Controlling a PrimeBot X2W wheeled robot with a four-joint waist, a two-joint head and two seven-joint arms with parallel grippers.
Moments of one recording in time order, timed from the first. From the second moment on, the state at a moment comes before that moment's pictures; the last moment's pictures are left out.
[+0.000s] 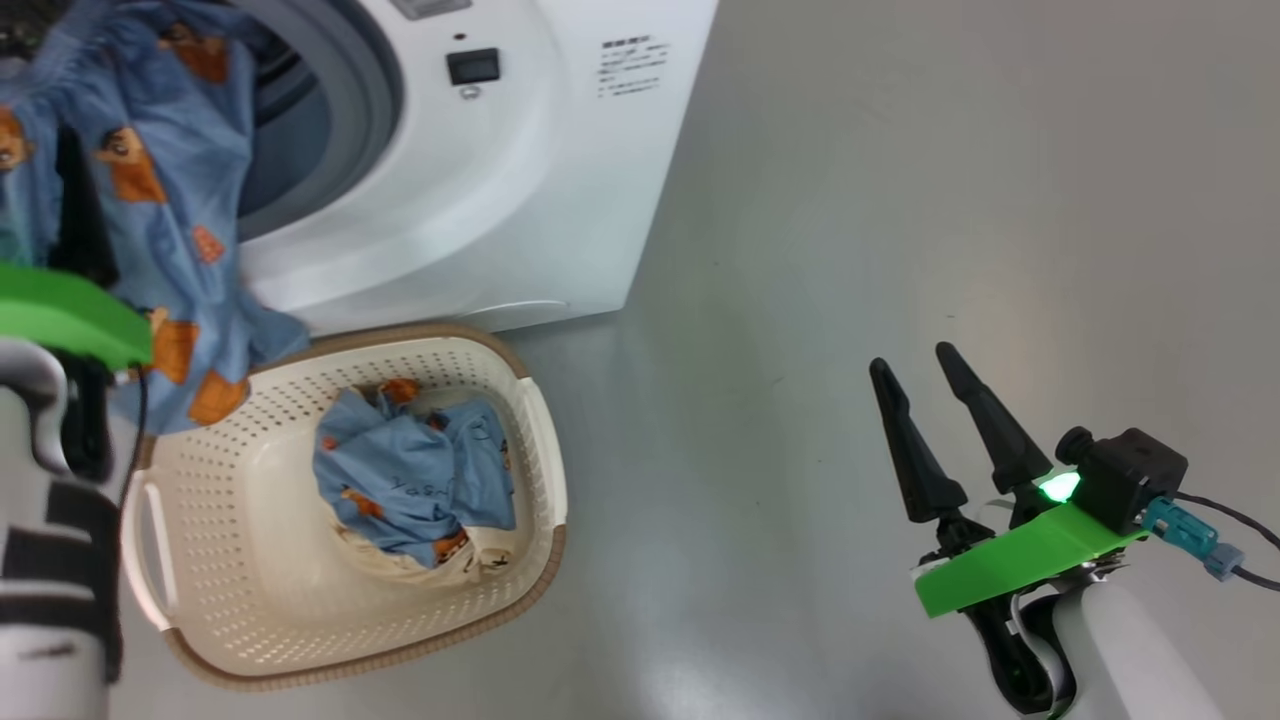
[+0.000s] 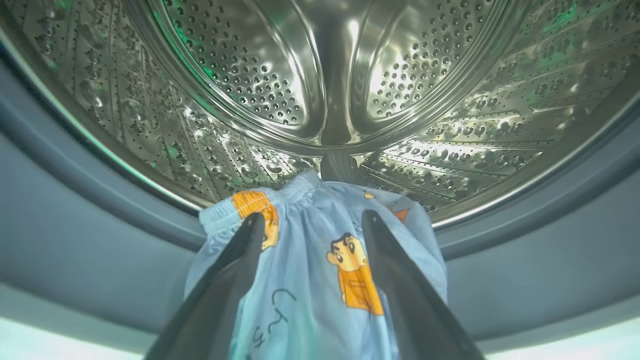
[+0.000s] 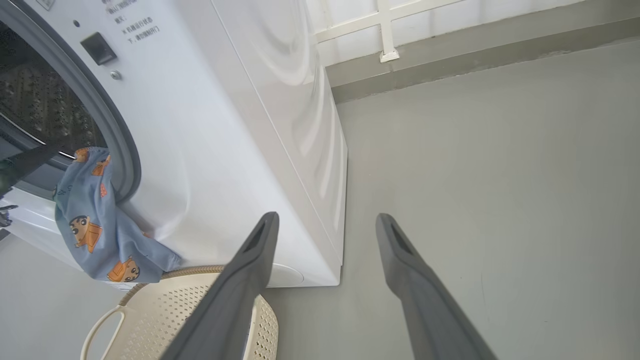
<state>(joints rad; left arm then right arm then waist) -0.85 0.23 0.08 0.81 -0.29 -0.13 -0.26 -0.27 -0.14 0.20 0.19 0.46 0.13 -0.25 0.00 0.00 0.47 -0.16</state>
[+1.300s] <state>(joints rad) -0.21 0.08 0.17 0.32 -0.31 -0.13 -0.26 -0.27 -0.17 0.18 0.18 0.46 0.13 -0.25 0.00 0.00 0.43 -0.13</state>
